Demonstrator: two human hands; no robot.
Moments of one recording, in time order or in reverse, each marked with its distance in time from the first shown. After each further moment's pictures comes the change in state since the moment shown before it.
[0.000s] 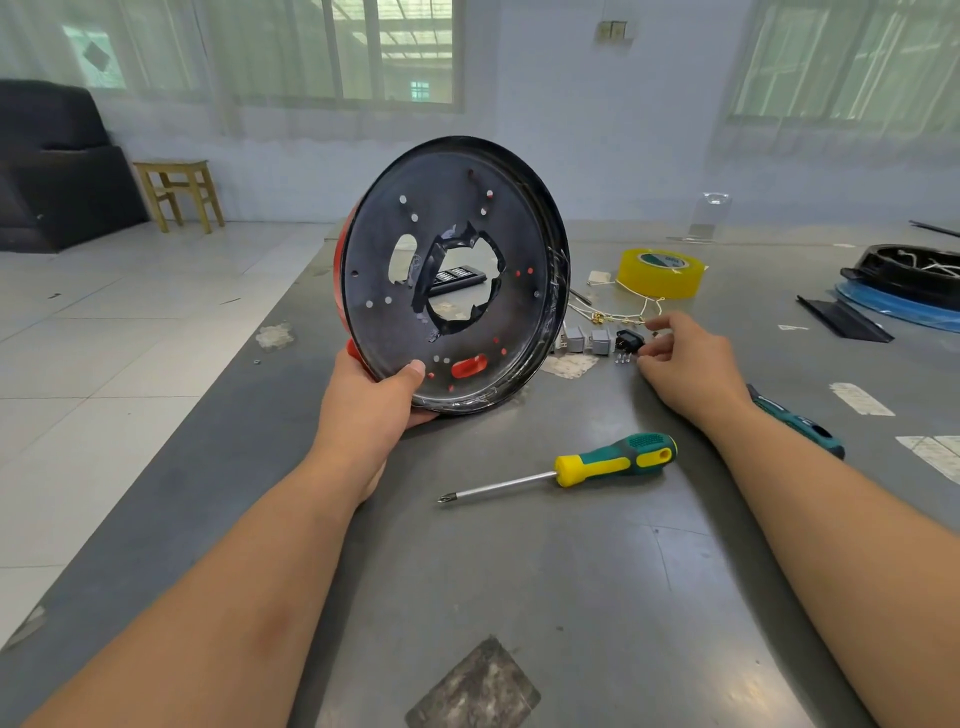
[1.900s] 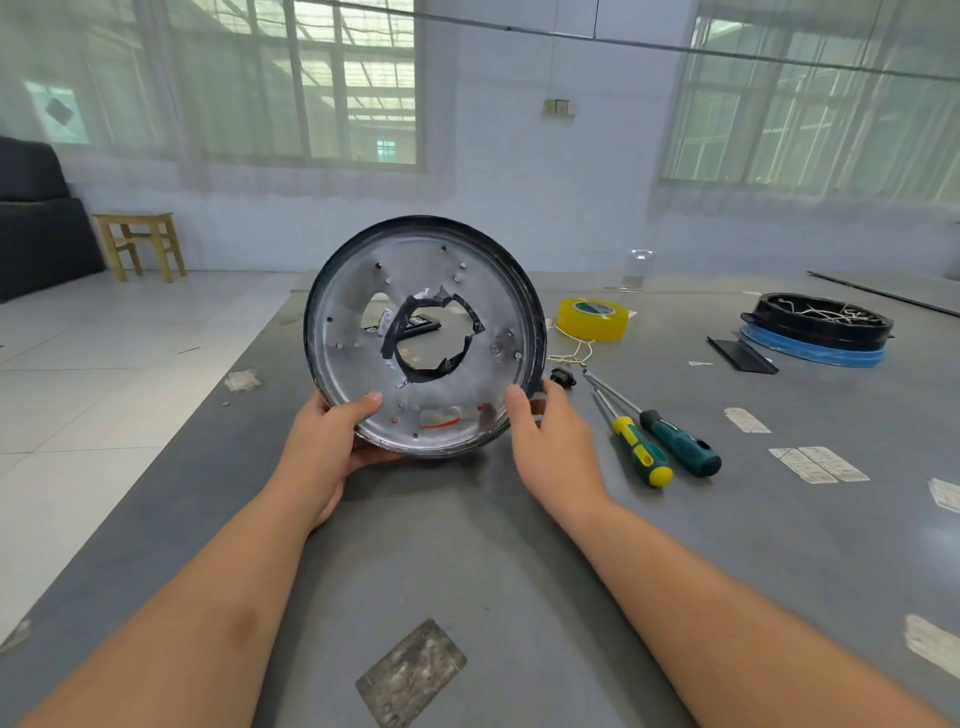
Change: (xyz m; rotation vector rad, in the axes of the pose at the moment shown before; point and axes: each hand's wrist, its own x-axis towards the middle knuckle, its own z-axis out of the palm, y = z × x) left_hand -0.010 0.009 -0.005 -0.111 -0.122 -0.080; right_hand -0.114 -0.087 0.011 0.369 0.025 0.022
